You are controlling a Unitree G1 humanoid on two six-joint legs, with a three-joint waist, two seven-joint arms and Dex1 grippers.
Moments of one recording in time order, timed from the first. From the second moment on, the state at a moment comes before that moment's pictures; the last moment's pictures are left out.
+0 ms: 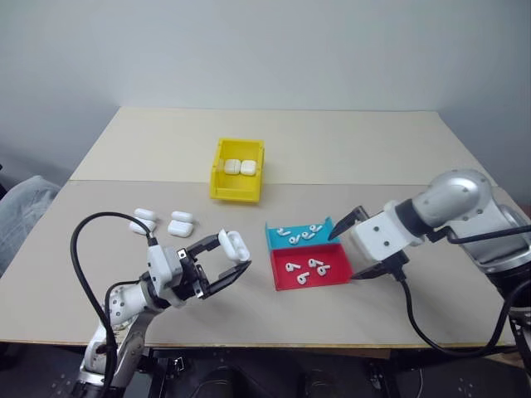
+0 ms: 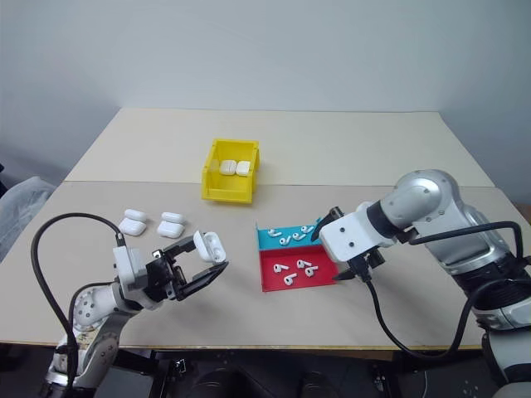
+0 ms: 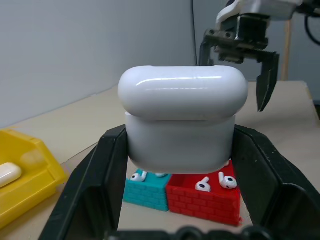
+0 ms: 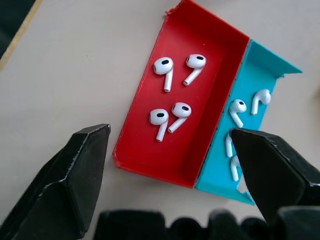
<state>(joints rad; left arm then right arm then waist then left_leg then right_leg) 0.01 0.45 0.00 -0.23 -0.51 -0.21 -0.94 -0.80 -0.98 0.40 -0.13 0.02 -0.02 1.55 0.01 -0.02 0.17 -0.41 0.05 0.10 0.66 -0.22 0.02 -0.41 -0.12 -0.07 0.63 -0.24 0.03</state>
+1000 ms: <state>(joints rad) 0.09 0.47 0.00 -0.31 -0.40 -0.23 -0.89 -0.87 -0.78 0.58 0.10 -0.25 -0.17 1.55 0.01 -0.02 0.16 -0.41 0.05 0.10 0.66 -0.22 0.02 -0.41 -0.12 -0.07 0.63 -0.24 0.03</state>
